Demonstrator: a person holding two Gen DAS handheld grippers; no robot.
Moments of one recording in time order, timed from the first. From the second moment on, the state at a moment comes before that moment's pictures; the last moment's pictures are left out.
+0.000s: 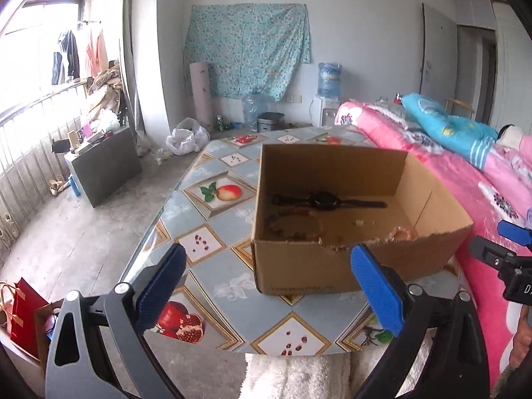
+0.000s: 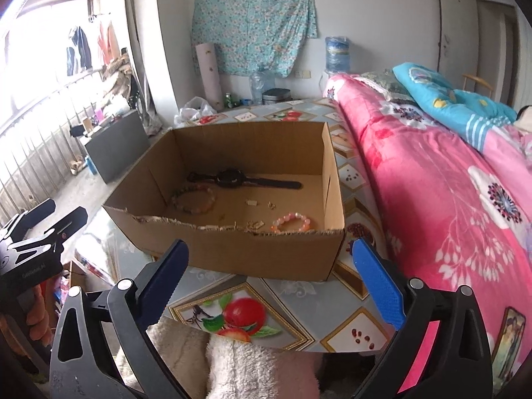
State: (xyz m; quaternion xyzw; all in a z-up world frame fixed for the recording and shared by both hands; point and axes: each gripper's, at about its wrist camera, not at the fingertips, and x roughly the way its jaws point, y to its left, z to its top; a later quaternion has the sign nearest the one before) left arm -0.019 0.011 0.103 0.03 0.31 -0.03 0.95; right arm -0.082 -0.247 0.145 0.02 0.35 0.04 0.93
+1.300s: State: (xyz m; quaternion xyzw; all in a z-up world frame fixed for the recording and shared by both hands) left arm 0.034 -0.032 0.045 0.05 0.45 -0.02 0.89; right arm -0.042 -0.233 0.093 0.02 0.44 0.00 0.90
